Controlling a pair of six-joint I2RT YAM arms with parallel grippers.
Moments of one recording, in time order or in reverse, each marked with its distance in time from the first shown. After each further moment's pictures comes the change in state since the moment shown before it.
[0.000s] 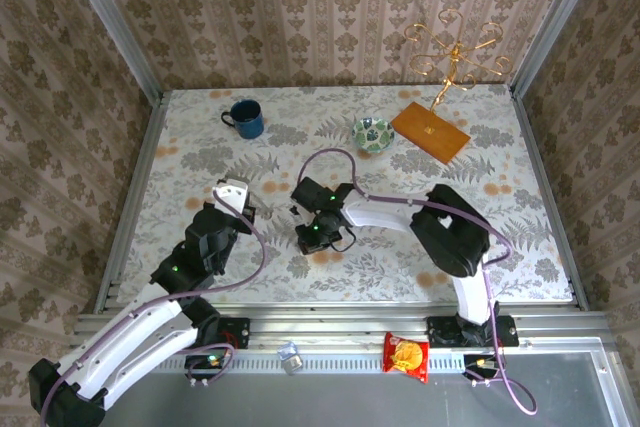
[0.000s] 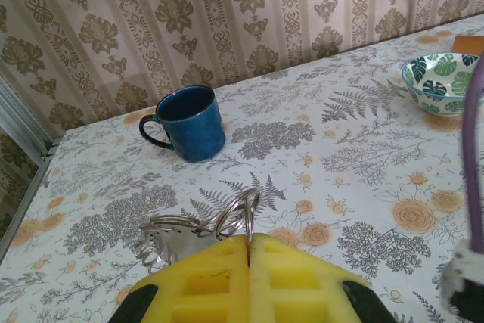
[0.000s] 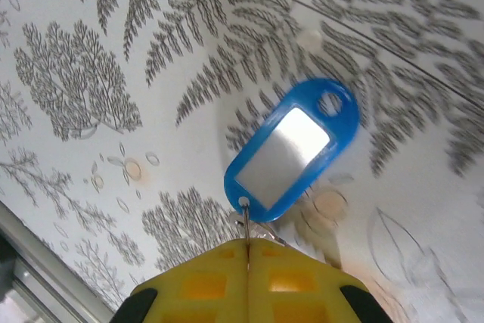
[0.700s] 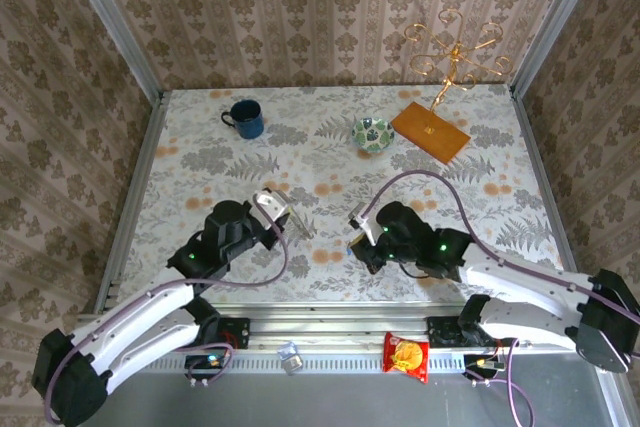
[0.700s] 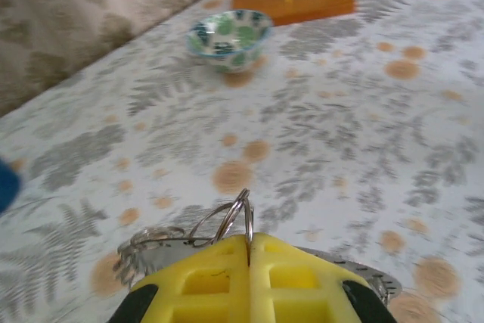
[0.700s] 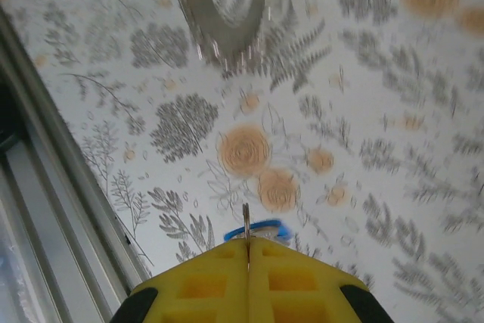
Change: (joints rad) left arm -0.024 0.192 0.000 0.063 0.555 0.144; right arm -0.006 -0.928 -0.671 0.285 0.200 -0.352
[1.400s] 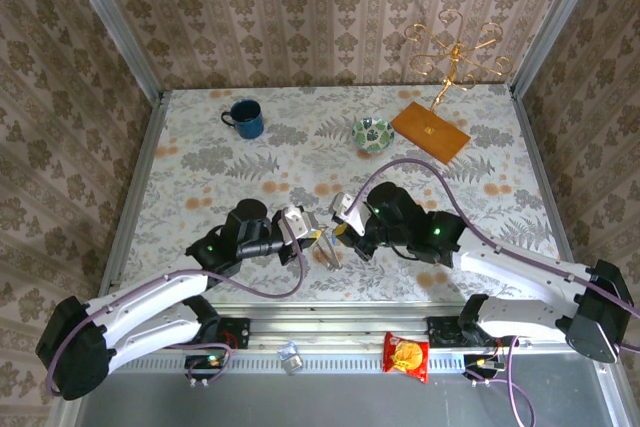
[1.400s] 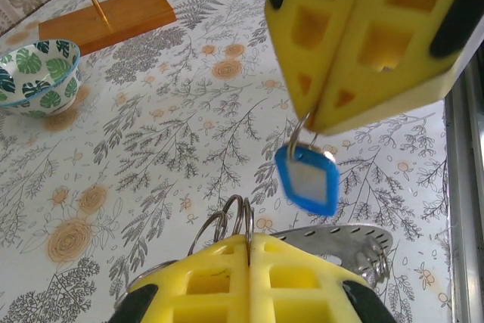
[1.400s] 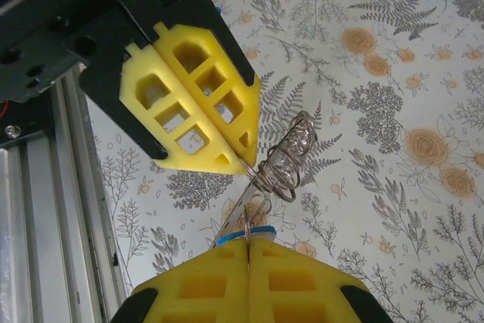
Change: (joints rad) left arm -0.098 0.153 0.036 0.040 0.290 0.100; right arm -0.003 0.117 0.204 -0.055 -0.064 -0.298
